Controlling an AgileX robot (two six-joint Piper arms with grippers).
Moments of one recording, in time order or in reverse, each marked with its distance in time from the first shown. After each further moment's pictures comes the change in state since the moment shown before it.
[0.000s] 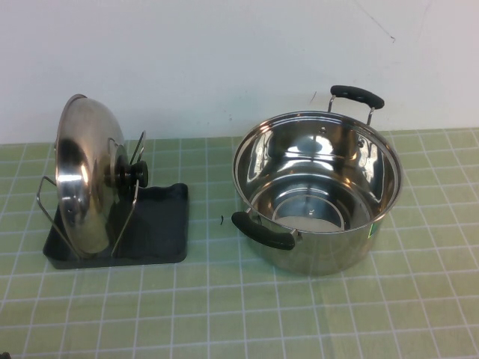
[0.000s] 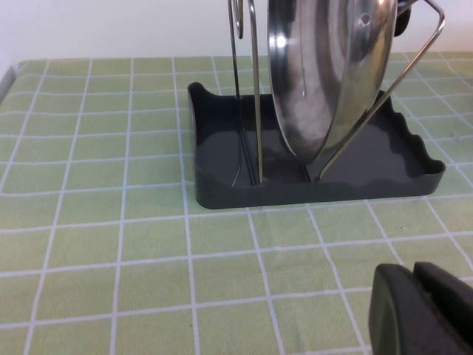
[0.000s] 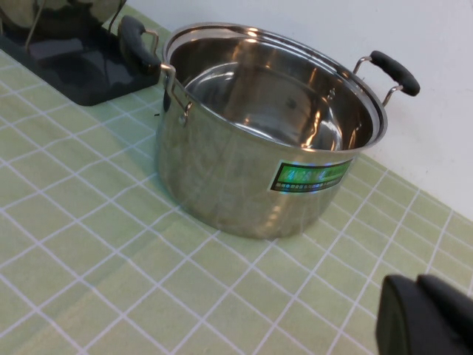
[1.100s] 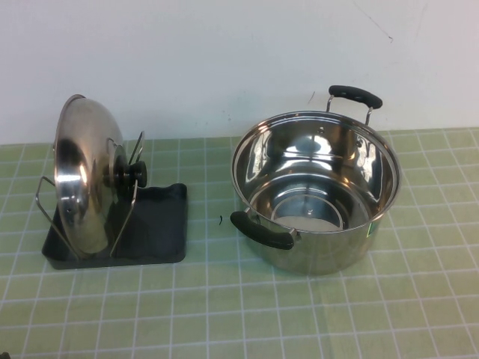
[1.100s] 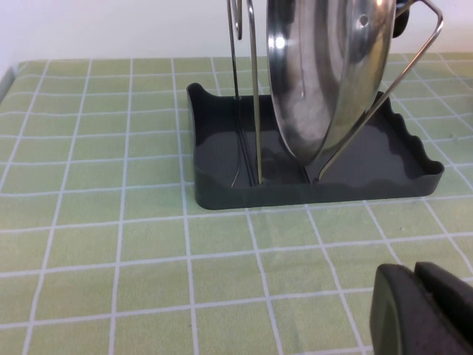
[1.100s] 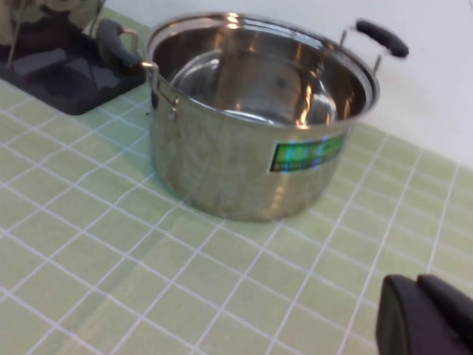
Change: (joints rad) right arm -0.118 0.000 0.020 0.100 -0.026 0.039; left arm 0.000 -0.002 0.000 0.007 0.002 -0.010
